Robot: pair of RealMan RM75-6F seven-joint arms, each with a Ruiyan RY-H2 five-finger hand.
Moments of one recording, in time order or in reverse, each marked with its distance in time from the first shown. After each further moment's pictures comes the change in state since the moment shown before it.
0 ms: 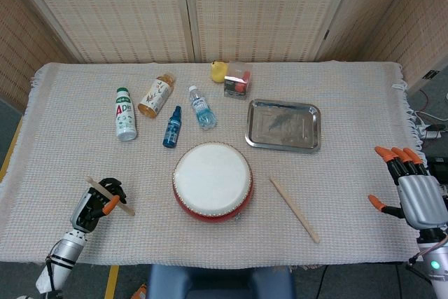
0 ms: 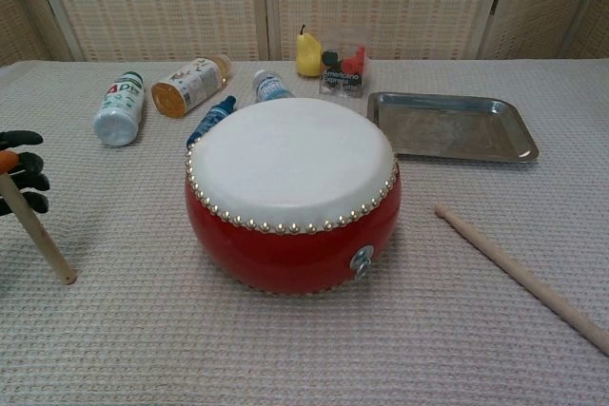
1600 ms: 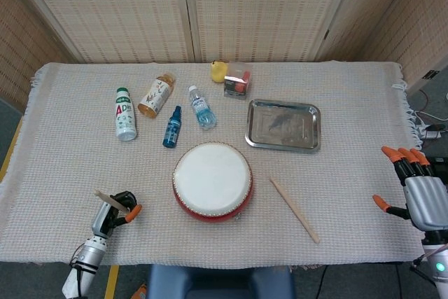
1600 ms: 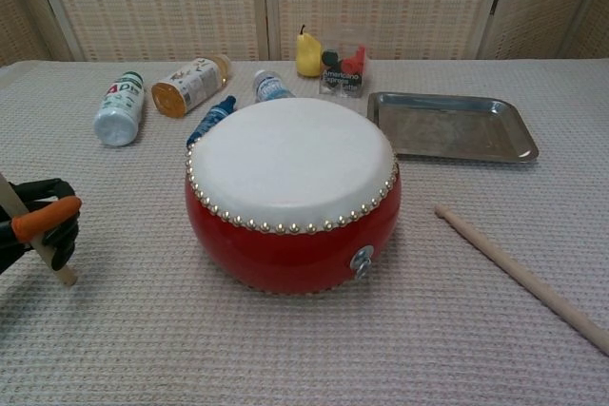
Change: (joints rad) left arm 0.033 -0.163 -0.020 0.015 -0.058 -0.018 0.407; right arm -0.018 -0.001 0.002 0.016 0.000 0.021 0.029
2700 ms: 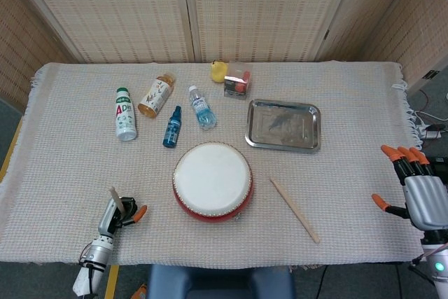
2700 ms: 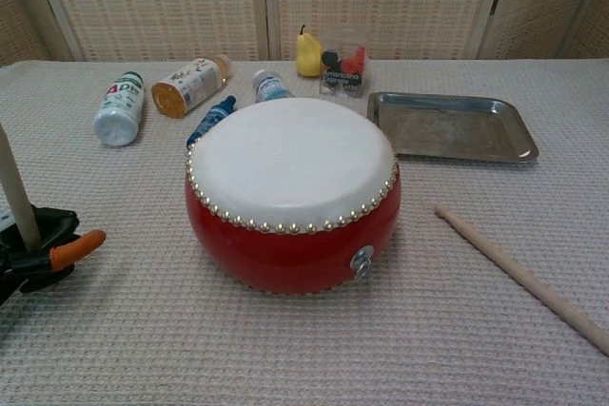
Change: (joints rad) left arm 0.012 -0.118 -0.028 0.140 -0.042 -0.026 0.098; right arm -0.001 -0.002 0.007 -0.009 -0.004 0.008 -0.005
